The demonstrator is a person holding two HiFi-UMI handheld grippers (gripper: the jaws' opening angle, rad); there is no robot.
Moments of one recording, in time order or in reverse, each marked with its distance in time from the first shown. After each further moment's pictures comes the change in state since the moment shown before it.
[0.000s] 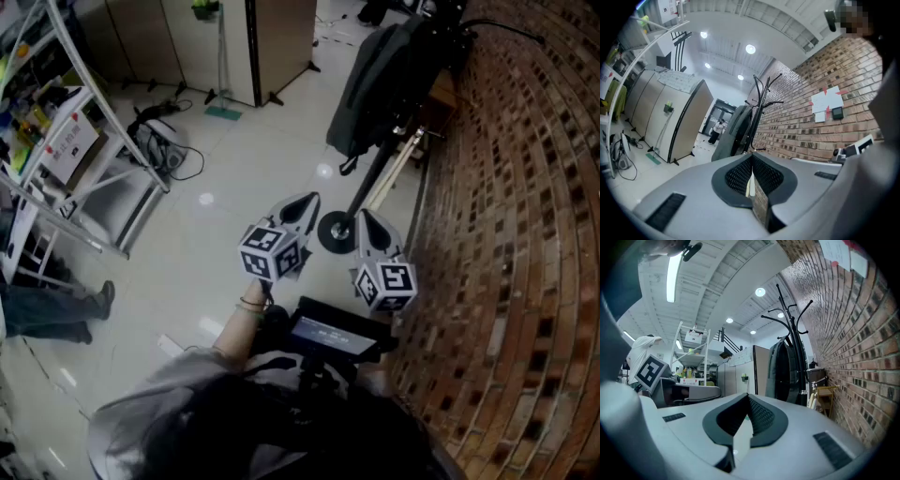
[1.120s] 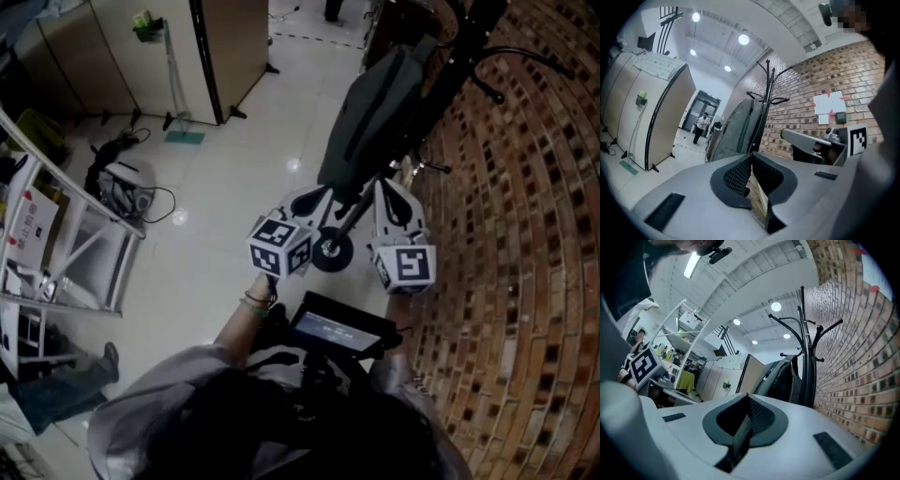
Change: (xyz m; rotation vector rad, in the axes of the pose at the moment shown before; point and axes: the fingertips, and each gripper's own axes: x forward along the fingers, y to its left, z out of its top) left arm 0.156 0.069 0.059 0.043 0.079 -0.265; right arm 0.150 -0.081 0.108 -0.313 -0.142 -0.205
